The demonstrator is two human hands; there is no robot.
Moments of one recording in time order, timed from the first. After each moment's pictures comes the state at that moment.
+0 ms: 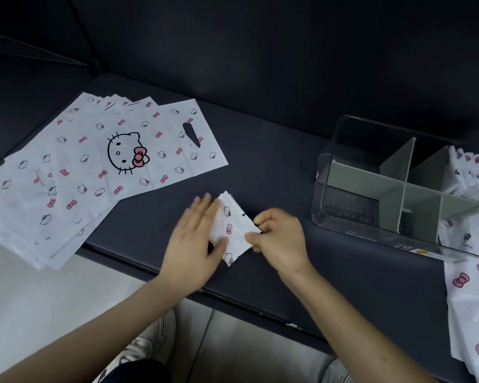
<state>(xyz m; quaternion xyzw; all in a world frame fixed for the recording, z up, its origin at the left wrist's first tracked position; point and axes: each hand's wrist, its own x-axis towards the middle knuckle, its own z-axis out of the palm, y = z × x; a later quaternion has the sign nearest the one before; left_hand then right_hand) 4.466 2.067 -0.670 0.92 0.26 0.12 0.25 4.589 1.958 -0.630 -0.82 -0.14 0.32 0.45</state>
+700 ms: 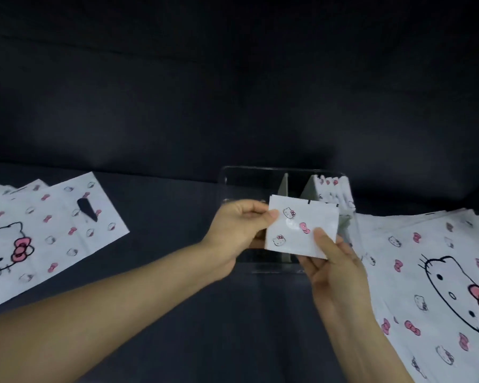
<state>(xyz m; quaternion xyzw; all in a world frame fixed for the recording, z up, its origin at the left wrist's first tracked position) 4.660 1.958 -0.531 0.61 0.22 0.01 0.76 4.683 1.812 -0.548 -0.50 0.16 0.14 0.84</state>
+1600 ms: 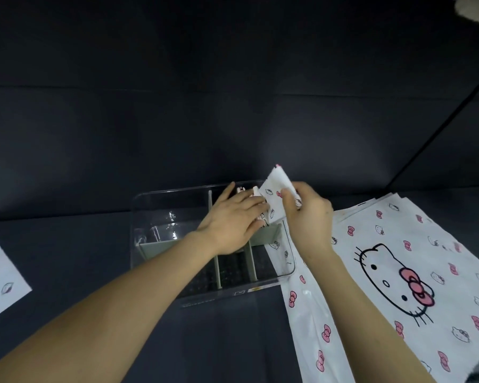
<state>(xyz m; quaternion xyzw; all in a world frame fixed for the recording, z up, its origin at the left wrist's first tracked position) 4.798 1.906 -0.579 0.98 -0.17 0.02 0.03 4.818 1.752 -0.559 -0.89 -0.11 -0.18 0.39</state>
